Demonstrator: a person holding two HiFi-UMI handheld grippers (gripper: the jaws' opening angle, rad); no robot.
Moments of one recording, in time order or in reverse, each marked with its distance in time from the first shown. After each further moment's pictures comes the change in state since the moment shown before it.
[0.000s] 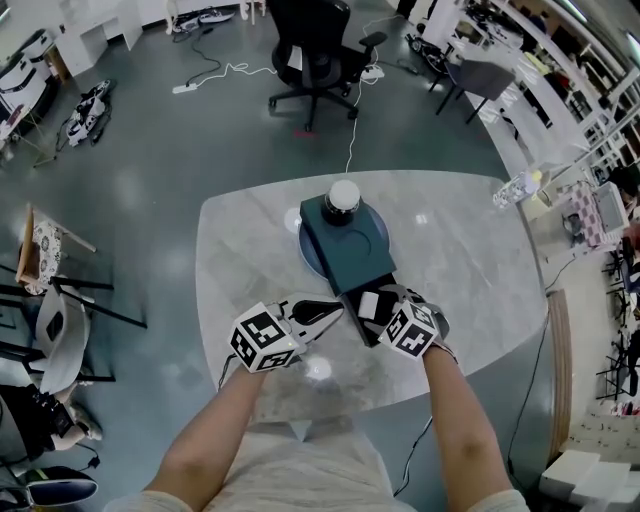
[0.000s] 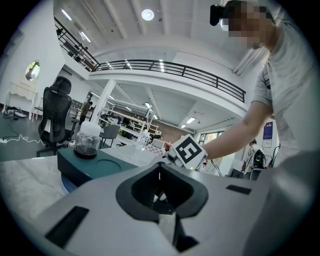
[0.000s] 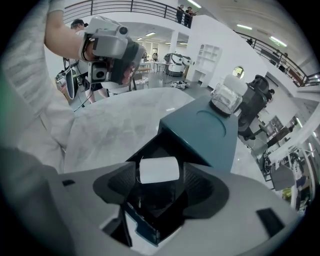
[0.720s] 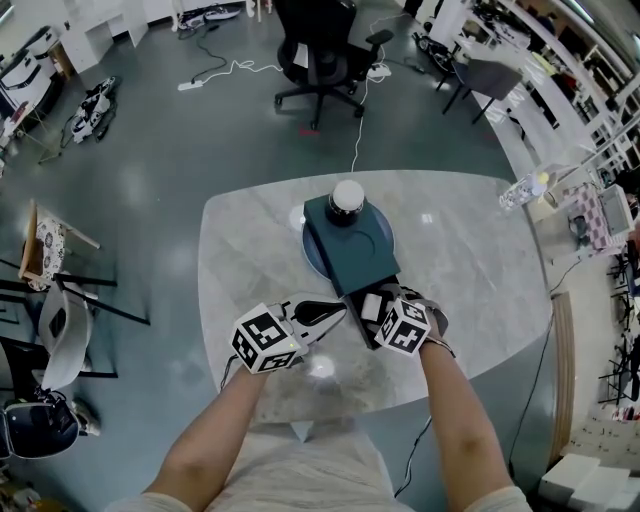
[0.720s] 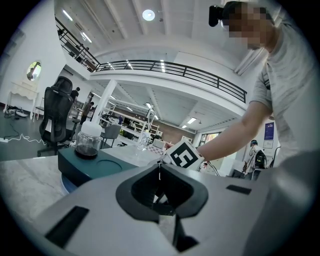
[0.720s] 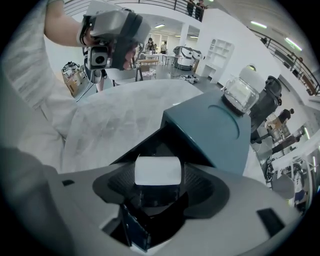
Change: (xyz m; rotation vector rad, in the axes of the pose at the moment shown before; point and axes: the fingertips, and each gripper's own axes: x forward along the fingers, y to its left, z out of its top) left arm 0.003 0.003 0.001 -0.007 -0.004 0.010; right arm 0.021 0.001 -0.005 -0.081 0.080 0.057
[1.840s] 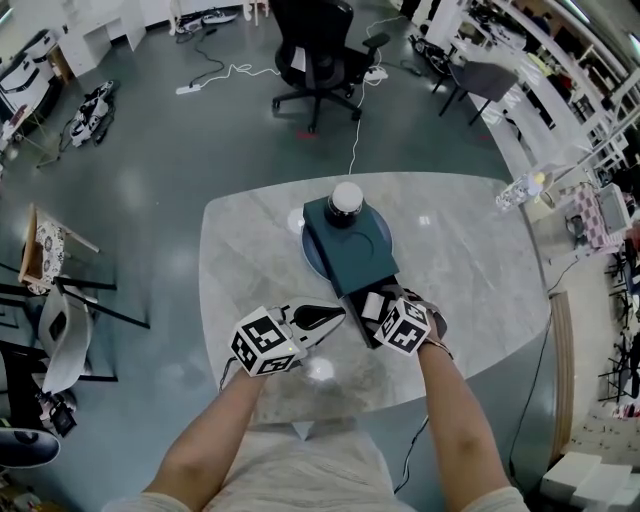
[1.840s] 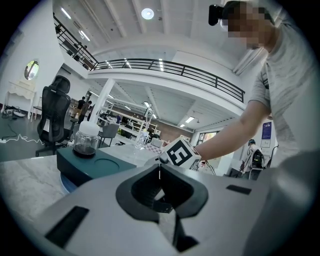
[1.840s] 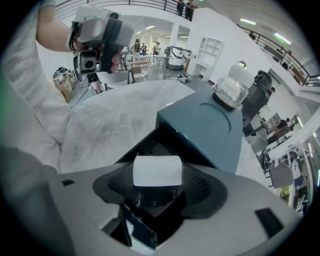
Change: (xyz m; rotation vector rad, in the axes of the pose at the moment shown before) left arm -0.005 -0.010 -0.002 0.004 0.013 -0.022; right arm -0.005 -0.004 -0.001 0.088 -0.010 -0.044
